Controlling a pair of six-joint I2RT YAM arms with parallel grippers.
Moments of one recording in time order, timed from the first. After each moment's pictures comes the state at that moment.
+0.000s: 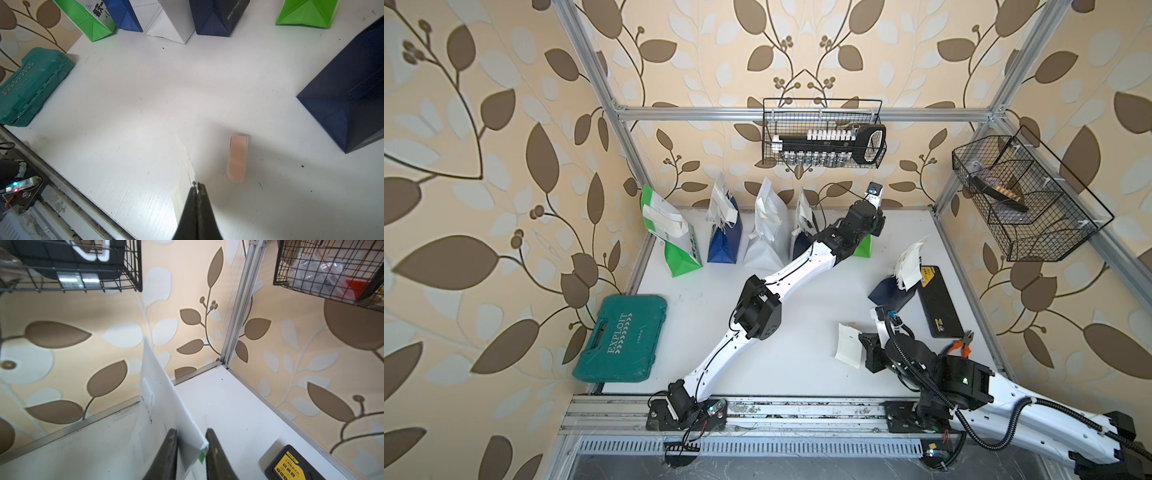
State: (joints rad) left arm -0.82 2.59 2.61 -0.19 -0.22 -0.15; right arm 1.07 0.53 0.46 -0.63 0.44 0.67
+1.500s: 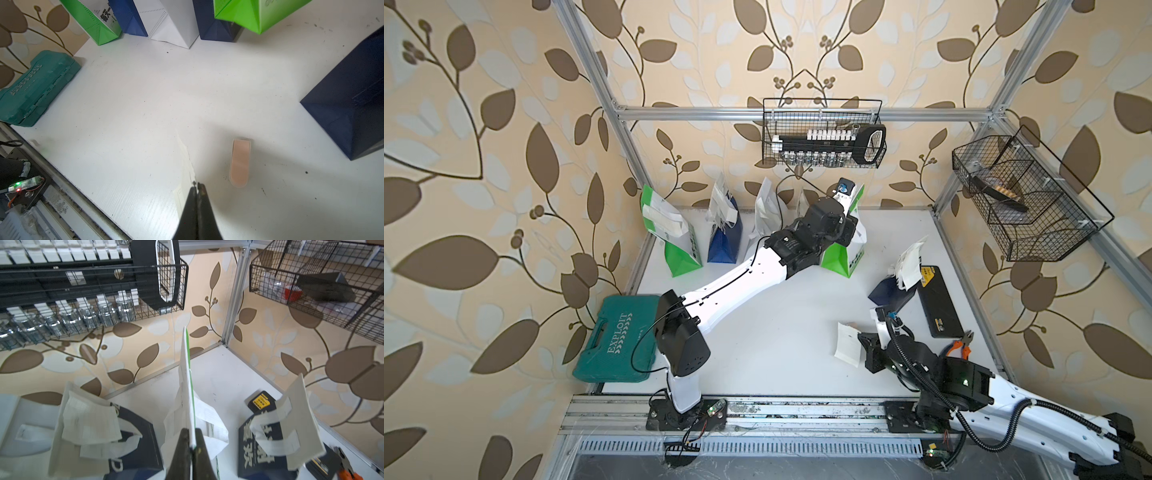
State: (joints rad) left arm -0.87 1.75 1.76 -0.30 -0.24 -0.13; right arm 1.07 0.50 0.44 -0.60 0.44 0.64
